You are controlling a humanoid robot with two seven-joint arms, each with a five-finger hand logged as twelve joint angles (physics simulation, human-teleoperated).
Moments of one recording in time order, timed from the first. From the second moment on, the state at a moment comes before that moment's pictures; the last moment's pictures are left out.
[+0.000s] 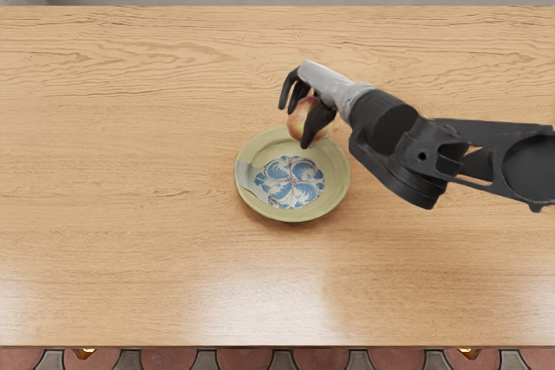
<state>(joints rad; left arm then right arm) -0.03 0.00 0.00 -0.15 0.05 -0.07 0.05 1.33 -0.41 0.00 1.59 -0.90 -0.44 -0.61</state>
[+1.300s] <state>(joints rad) -0.03 0.00 0.00 -0.15 0.05 -0.07 0.05 0.74 -0.43 0.75 1.53 -0.88 -0.50 -0.61</state>
